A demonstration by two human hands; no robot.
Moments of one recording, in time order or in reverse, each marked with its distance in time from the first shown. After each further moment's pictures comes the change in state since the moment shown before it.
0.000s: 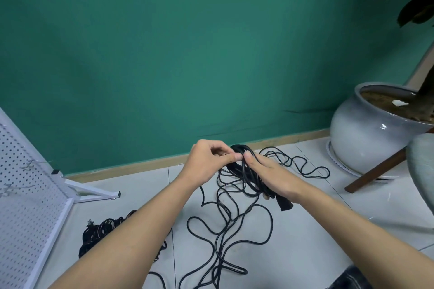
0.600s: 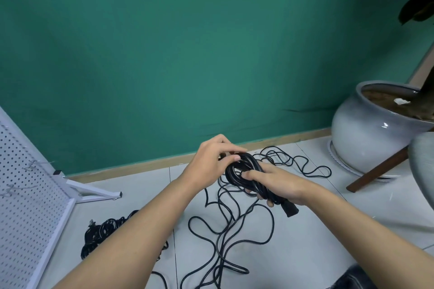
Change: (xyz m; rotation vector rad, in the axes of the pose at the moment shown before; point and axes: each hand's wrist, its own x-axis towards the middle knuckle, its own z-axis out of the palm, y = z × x) left_hand 0.000 -0.001 -0.001 0.352 -0.067 0.293; right_hand 0.003 0.010 -0.005 0.069 -0.128 0.235
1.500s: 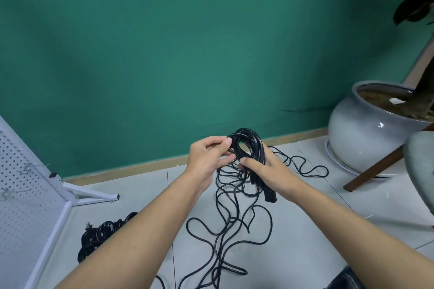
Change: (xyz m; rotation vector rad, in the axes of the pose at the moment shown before) left_hand 0.014 0.012 0.017 -0.982 0.332 -0.639; right_hand 0.012 0.000 0.003 0.150 0.254 -0.380
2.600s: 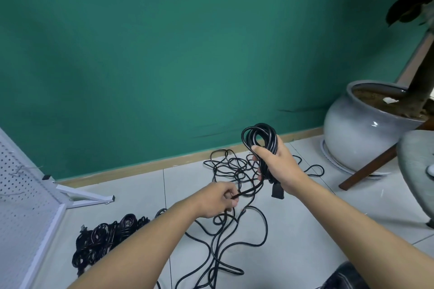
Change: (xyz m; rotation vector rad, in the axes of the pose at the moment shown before) left_hand -0.004 -0.067 -0.032 1.142 -0.663 0.034; right_hand 0.009 0.003 -0.021 0.147 0.244 0.138
